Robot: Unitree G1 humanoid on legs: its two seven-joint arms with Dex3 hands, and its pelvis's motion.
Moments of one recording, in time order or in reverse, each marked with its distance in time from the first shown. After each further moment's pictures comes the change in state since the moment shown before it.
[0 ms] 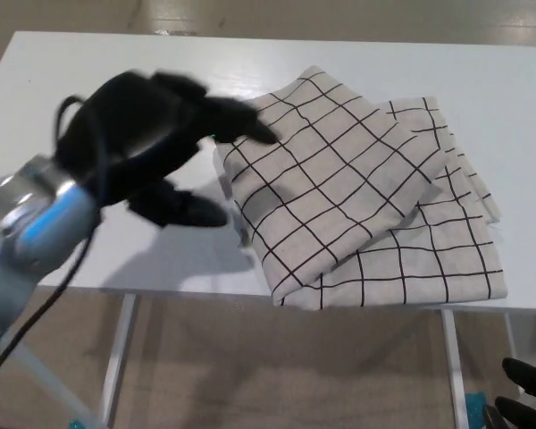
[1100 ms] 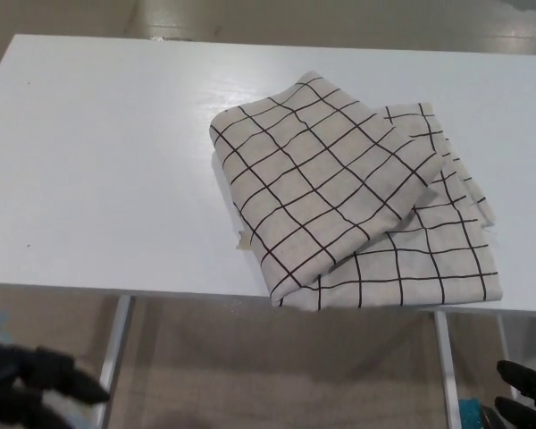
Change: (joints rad) left_arm 0.611 0.041 0.308 0.171 -0.522 0.352 -0.658; right_arm 0.003 -0.003 0.008 0.007 -0.002 0.001 -0.004
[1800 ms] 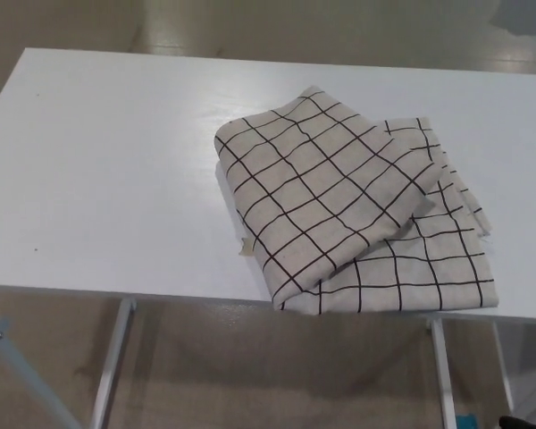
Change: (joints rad) left_arm 0.087 -0.246 0.196 0.430 -0.136 -0.013 0.076; right_arm 0.093 -0.010 0.026 0.029 -0.025 0.011 -0.021
